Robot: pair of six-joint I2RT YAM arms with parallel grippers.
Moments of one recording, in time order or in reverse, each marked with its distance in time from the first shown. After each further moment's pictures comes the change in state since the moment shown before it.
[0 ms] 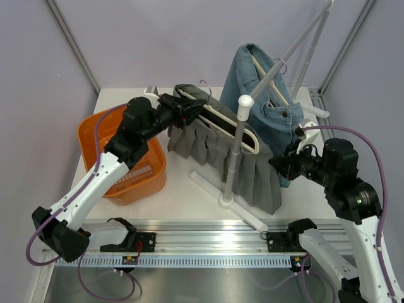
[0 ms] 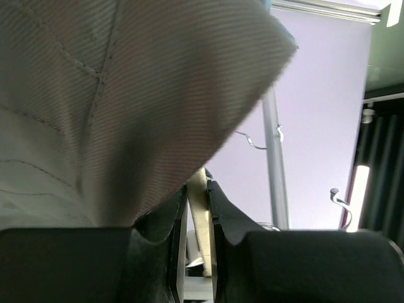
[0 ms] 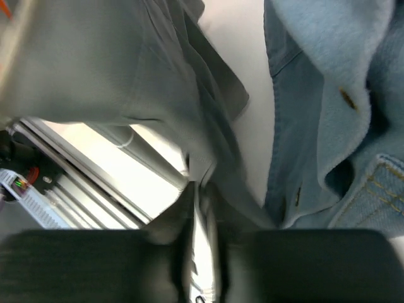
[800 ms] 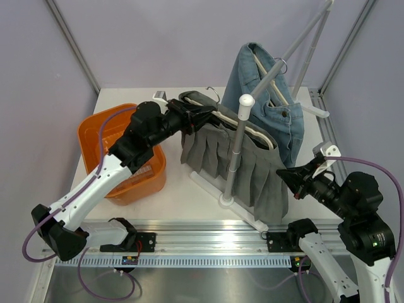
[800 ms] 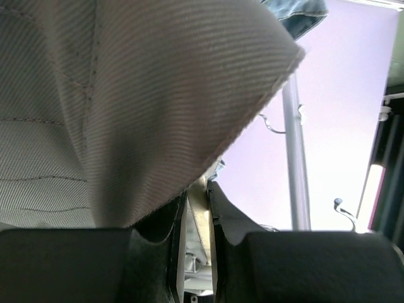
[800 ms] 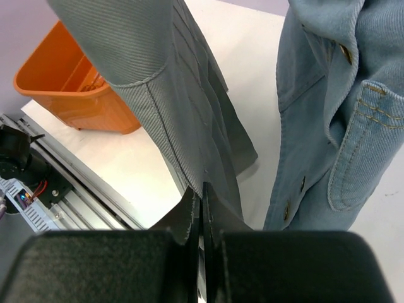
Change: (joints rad) left arm -0.111 0.001 0.019 -0.059 -0.088 -0.007; right arm -0.001 -0.254 -0.052 0.042 -0.015 0.033
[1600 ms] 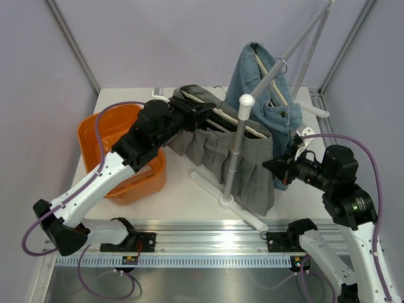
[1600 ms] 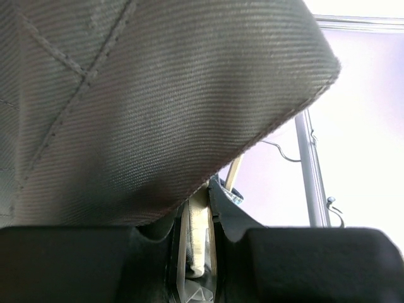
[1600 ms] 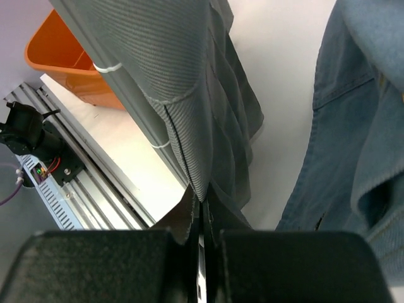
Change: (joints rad) left arm -0.076 0.039 0.089 -0.096 -0.229 0.112; right arm -0.003 0.205 -0.046 0.103 -0.153 -0.056
